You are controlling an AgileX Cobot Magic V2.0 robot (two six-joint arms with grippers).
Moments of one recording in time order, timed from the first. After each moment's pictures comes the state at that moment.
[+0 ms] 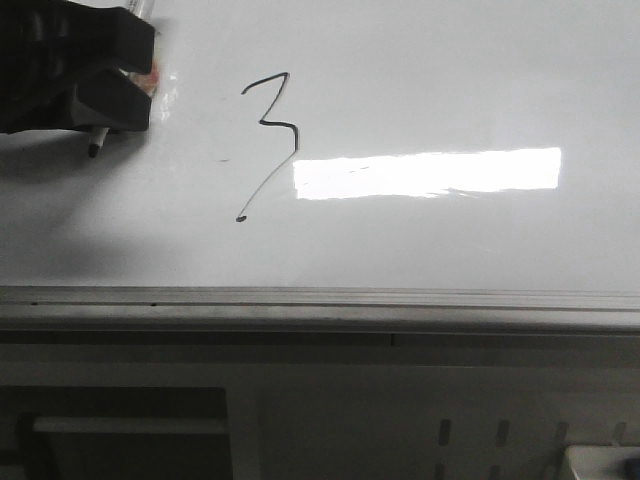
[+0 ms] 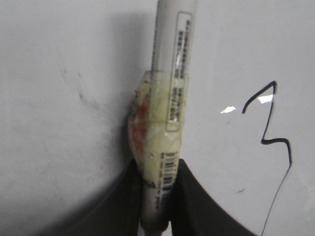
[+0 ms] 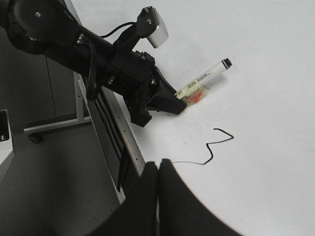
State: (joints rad) left arm -0.69 1.22 -0.61 -1.14 -0.19 0.85; right arm 0.77 0.83 -1.06 0.24 0.73 -0.50
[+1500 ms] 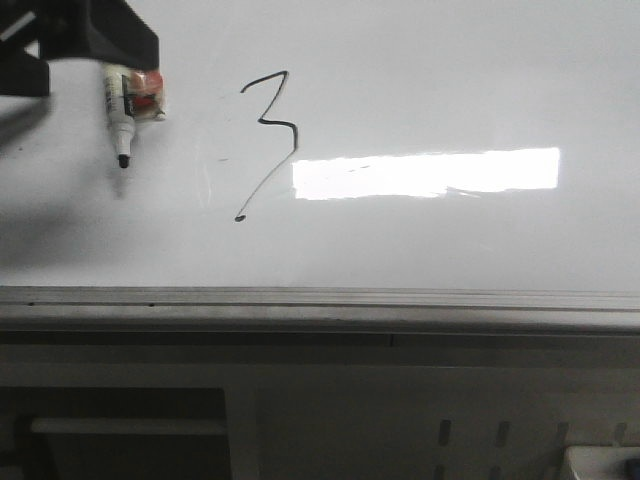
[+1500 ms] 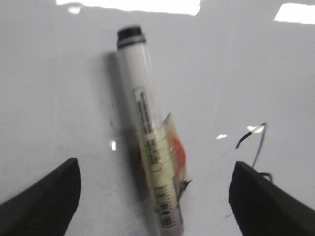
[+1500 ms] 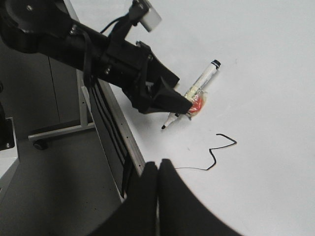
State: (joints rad) left arm -0.69 1.08 -0.61 -1.21 -0.19 0.85; right arm 0.77 0.83 -1.06 0.26 0.71 -0.50
